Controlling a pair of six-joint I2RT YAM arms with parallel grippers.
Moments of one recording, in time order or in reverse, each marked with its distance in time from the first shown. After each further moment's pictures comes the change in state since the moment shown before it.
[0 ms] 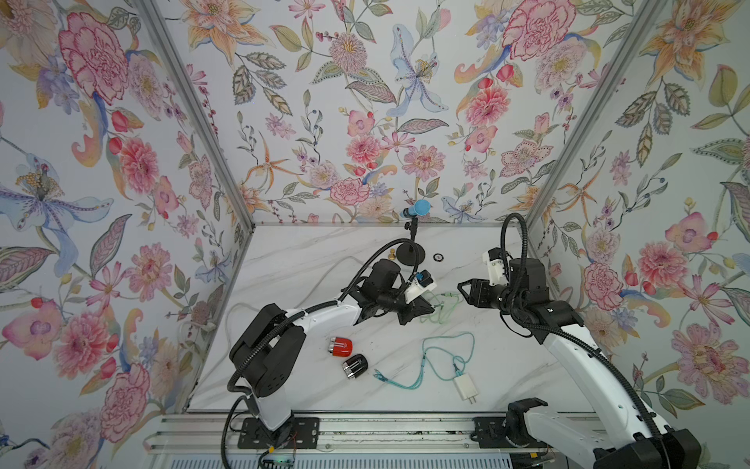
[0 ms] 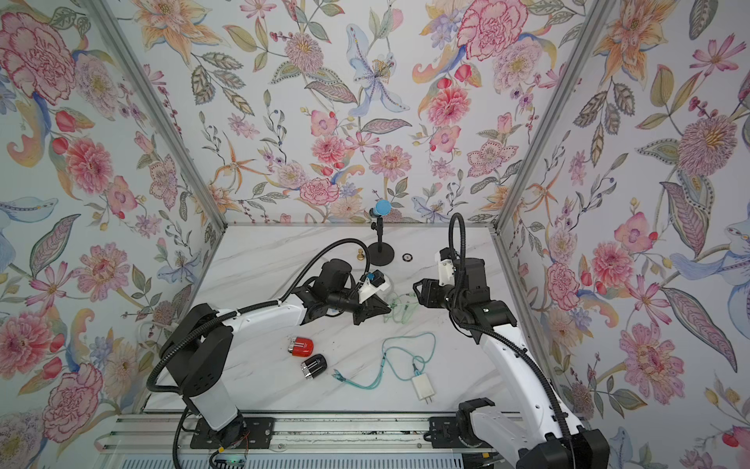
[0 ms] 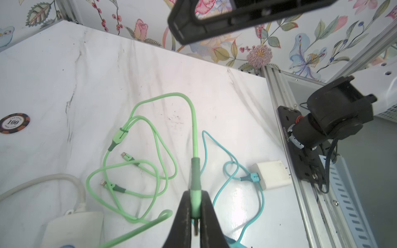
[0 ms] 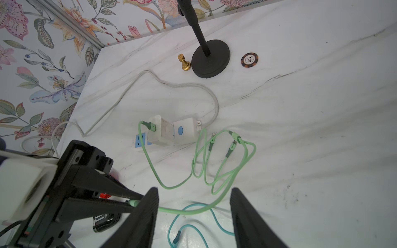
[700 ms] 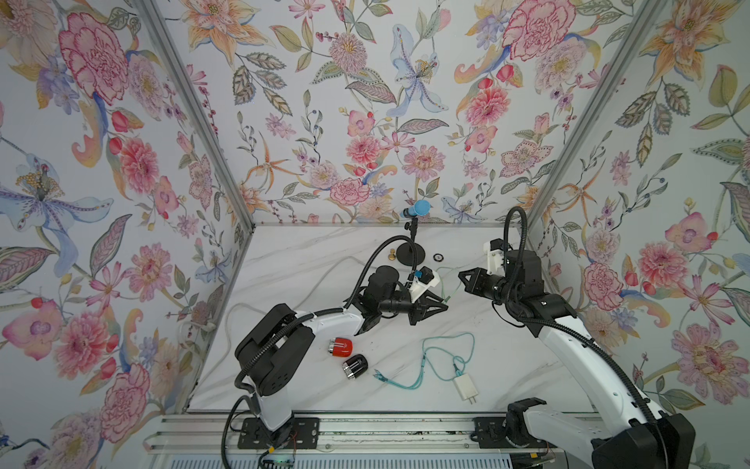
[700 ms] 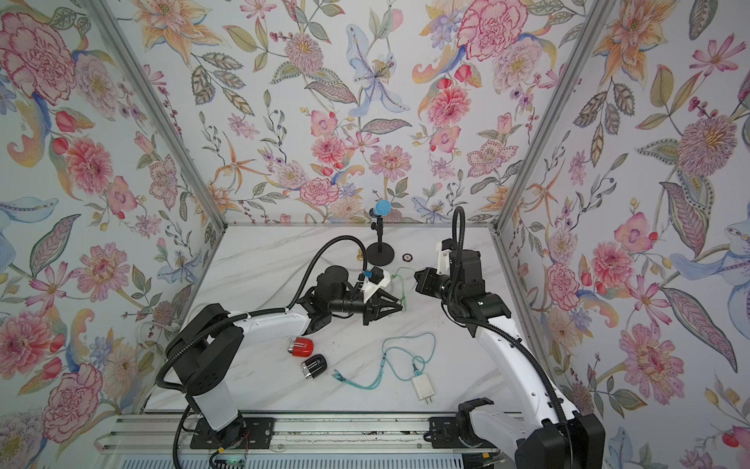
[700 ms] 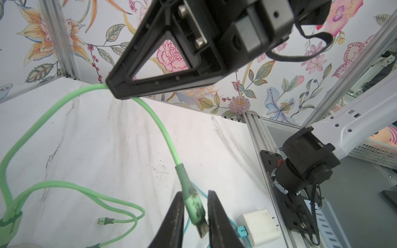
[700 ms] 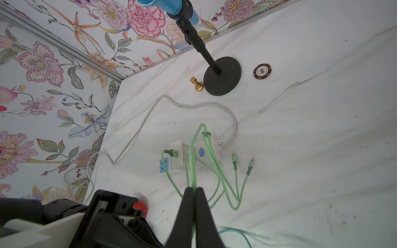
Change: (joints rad) left arm -0.048 0.037 -0.116 0.561 0.065 -0.306; right arm 0.020 0.068 0.019 0.151 -0.006 0.260
